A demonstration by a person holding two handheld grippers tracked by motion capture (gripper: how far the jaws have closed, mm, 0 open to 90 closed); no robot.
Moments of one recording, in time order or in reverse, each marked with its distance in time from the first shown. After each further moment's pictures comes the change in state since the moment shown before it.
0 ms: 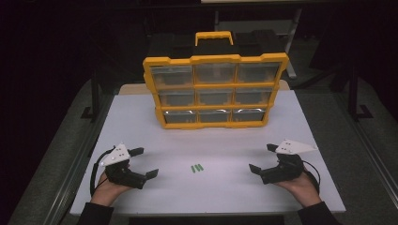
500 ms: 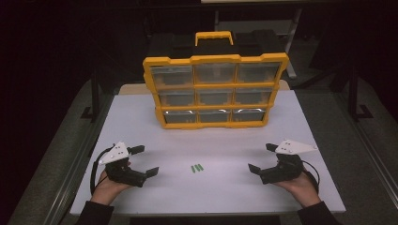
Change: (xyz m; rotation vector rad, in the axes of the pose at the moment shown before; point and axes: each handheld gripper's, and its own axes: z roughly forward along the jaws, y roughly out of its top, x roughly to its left) left arm 0.002 0.006 0.001 -0.031 -0.023 0.001; right arm 0.002 0.001 0.000 -0.016 0.010 -0.003
